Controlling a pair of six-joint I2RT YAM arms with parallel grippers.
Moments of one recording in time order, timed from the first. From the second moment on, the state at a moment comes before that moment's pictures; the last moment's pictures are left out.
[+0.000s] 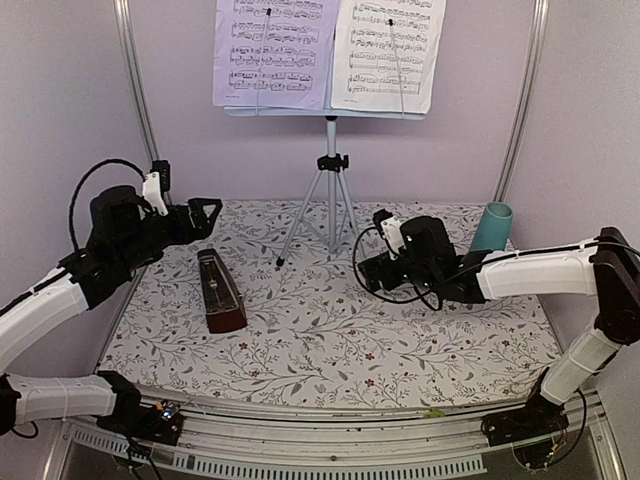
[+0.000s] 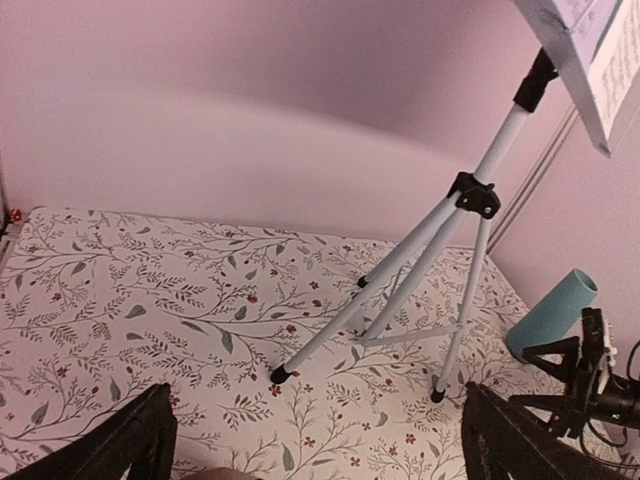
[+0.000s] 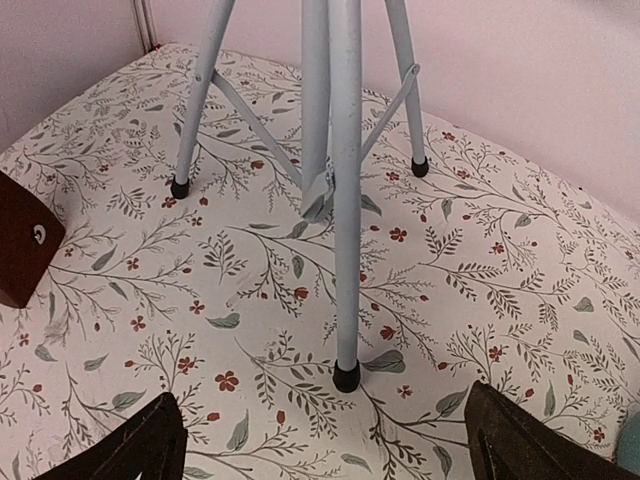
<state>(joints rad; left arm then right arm) -0.46 0.96 0.79 0.01 -0.05 -0.38 0.81 1.60 0.94 0.13 0.28 0.11</state>
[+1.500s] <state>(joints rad) -0.23 1.29 0.43 0.27 0.13 -0.80 0.86 1.27 0.69 0.33 0.18 0.24</state>
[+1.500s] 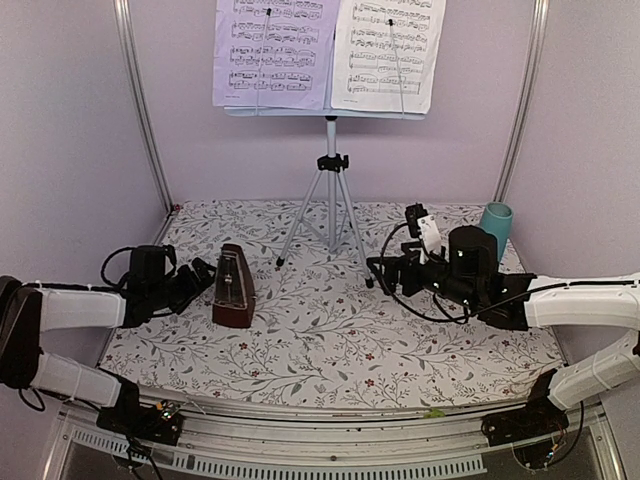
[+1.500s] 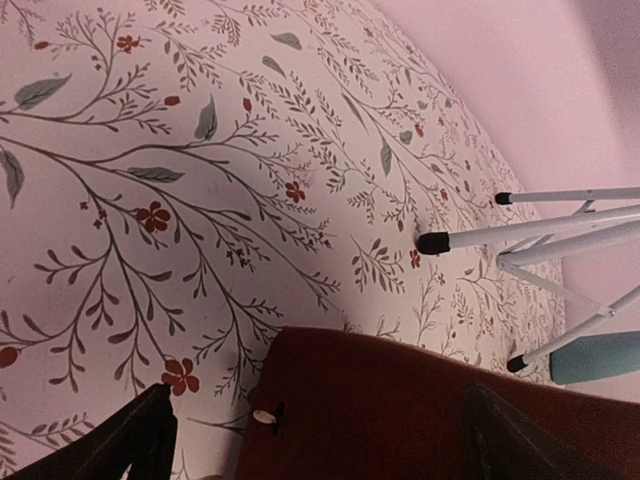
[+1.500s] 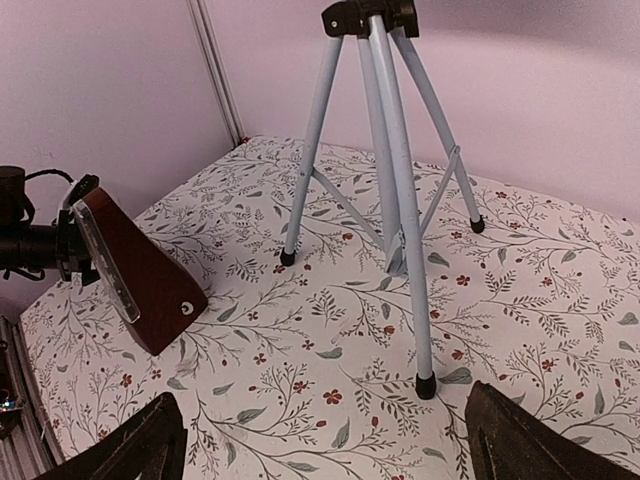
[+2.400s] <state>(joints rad) -0.73 1.28 0.36 0.16 -0.15 -0.95 0.93 1.32 0.69 0.35 0.17 0.26</state>
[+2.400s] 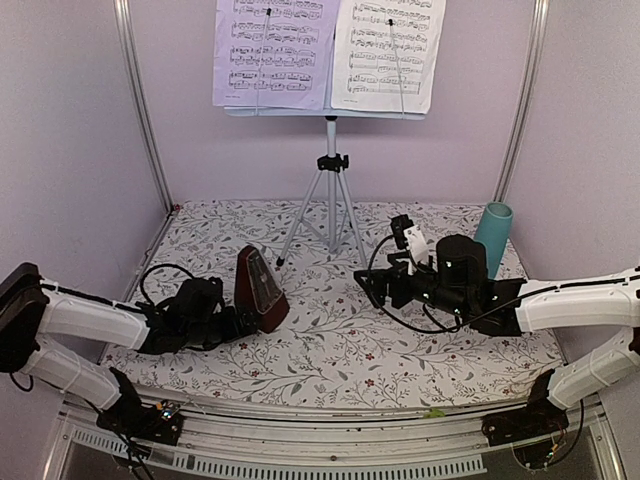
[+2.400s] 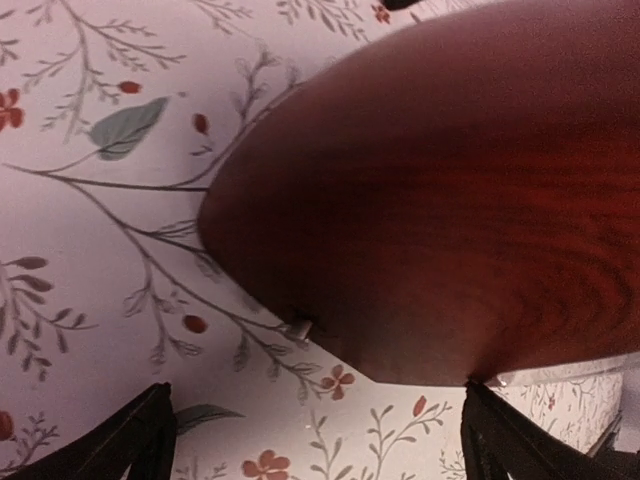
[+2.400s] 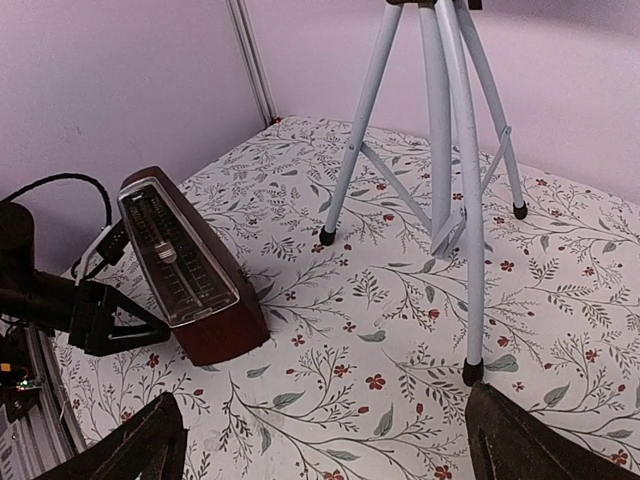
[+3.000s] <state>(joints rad) -0.69 1.00 0.53 -0.03 -0.05 -0.46 0.94 1.30 0.65 0.40 0.15 0.23</state>
